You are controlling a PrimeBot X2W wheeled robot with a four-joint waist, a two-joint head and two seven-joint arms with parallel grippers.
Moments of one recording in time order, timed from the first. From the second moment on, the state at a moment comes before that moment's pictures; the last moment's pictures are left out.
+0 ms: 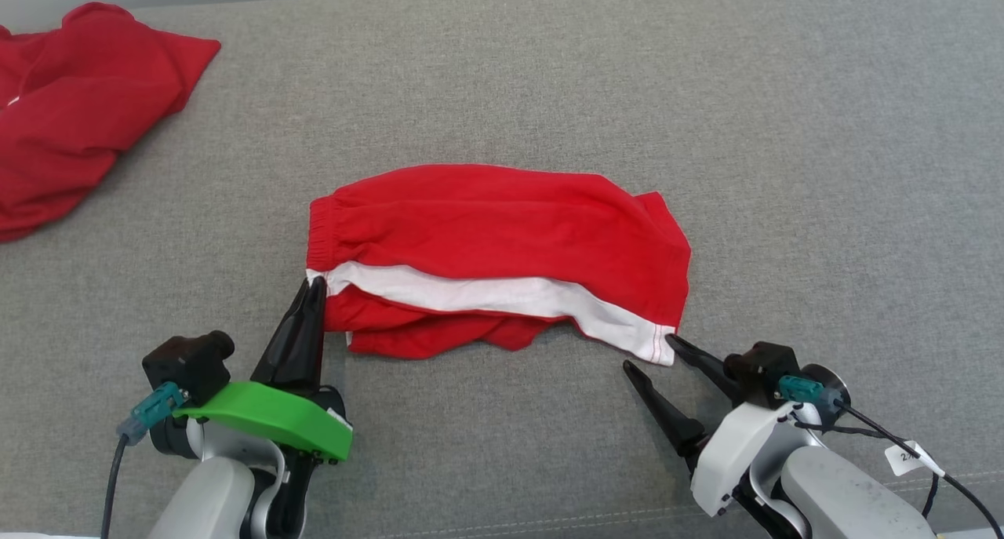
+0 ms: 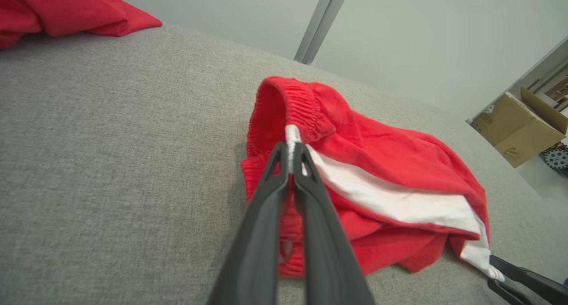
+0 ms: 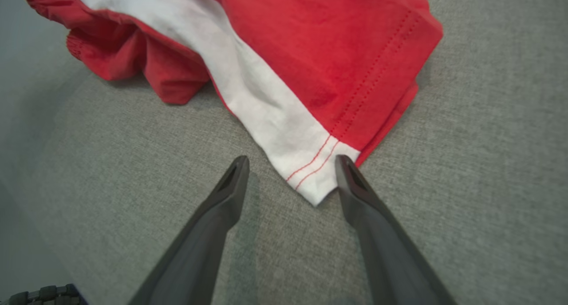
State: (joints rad) left arm -0.19 0.17 -0.40 0.20 -0.72 0.02 -0.24; right arm -0.23 -0.27 0.71 0.46 0.44 0.11 -0.25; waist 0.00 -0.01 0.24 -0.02
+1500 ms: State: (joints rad) left arm -0.20 0.14 -0.29 0.03 -0.74 -0.02 -0.25; right arm -0.32 -0.27 0.42 0.16 0.36 0.07 -0.26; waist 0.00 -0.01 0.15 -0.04
